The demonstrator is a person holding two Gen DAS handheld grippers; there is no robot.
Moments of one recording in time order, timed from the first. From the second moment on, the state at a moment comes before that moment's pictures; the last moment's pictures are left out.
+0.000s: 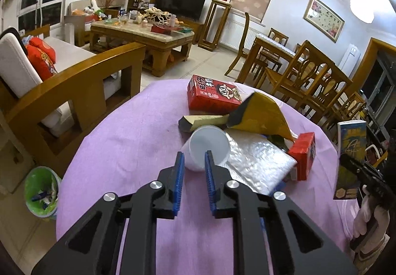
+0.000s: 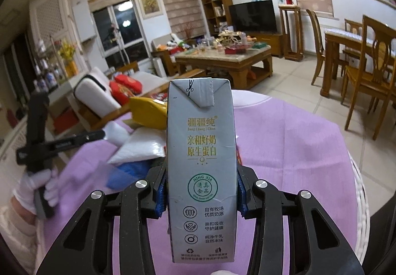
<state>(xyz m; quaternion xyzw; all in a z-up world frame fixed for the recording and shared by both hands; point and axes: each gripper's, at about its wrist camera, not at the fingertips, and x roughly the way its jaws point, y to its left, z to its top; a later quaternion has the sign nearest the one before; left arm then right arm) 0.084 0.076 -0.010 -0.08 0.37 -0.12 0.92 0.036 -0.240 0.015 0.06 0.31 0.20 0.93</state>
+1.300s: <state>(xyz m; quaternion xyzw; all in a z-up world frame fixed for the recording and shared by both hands) 0.086 0.059 0.007 -0.09 0.34 -0.14 0.92 -0.035 -0.251 0.022 0.09 0.30 0.23 0.92</state>
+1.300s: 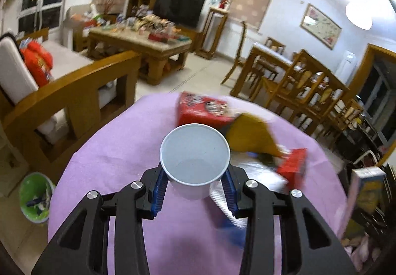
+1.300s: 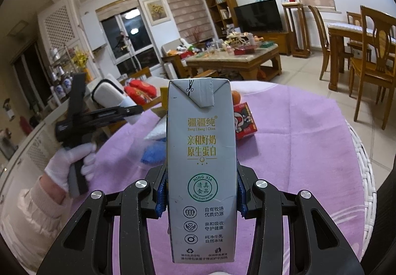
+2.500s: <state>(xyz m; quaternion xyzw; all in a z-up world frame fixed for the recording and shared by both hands) 0.030 -0.352 -0.004 0.04 0.38 -0.44 0.81 -0.145 -0.619 -0.013 0.16 0.28 -0.06 0.95</state>
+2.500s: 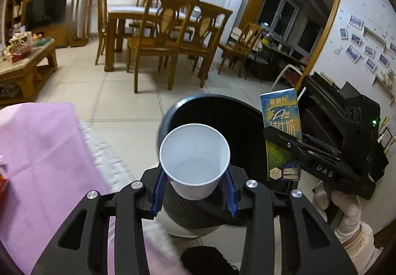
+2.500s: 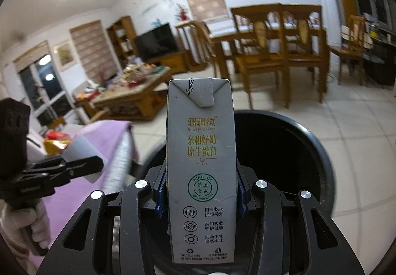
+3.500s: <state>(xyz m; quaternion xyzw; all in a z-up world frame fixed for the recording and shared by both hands) 0.017 -0.441 -0.055 0.19 0.43 -0.45 0.76 -0.093 -0.629 -0.059 0.13 0.40 -0.10 0.90</state>
